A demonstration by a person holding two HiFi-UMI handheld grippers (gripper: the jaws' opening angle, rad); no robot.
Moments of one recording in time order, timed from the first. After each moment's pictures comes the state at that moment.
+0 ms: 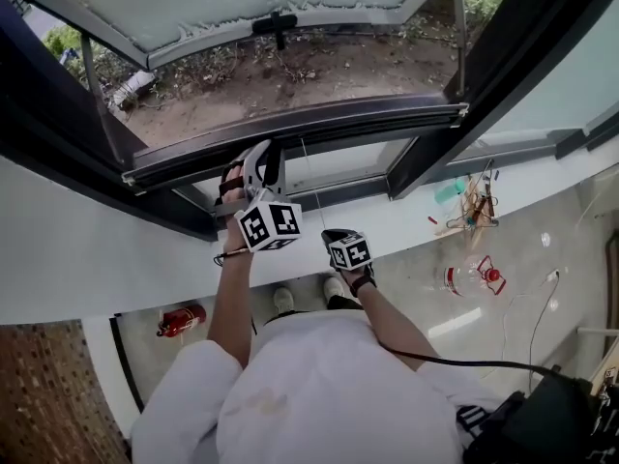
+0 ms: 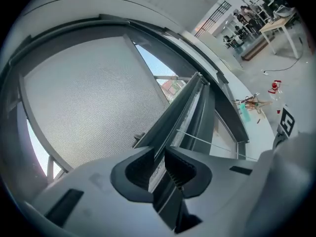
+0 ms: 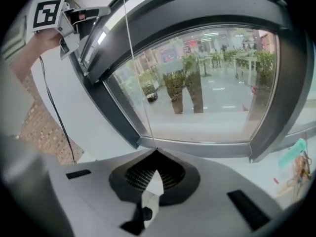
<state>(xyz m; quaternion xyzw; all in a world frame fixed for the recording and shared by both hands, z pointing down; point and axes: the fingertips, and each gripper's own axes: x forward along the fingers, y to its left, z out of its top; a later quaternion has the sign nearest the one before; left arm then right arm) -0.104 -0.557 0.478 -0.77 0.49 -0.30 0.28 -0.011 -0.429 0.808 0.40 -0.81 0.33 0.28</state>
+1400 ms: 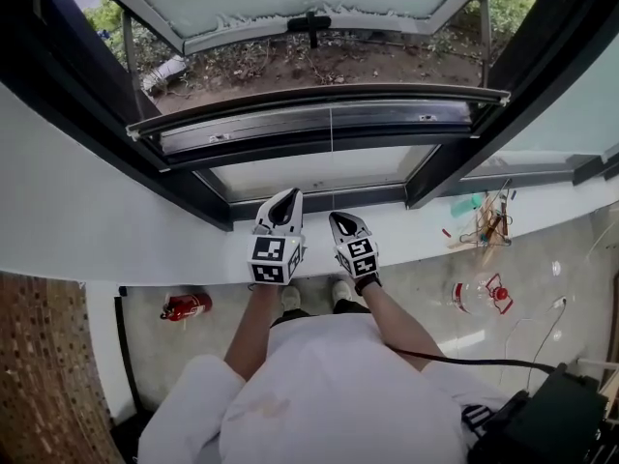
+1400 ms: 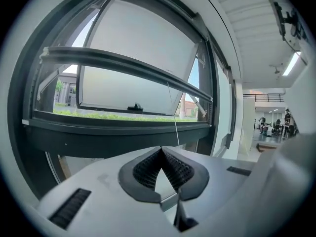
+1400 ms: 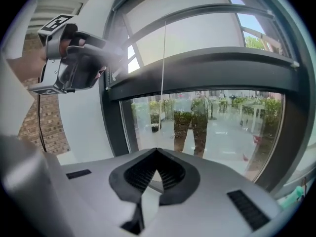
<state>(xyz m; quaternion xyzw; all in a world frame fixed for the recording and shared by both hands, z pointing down) -0.123 -0.464 0.545 -0.85 0.51 -0.05 -0.10 -0.037 -0.456 0.727 0.44 -0.87 0.11 0.19</state>
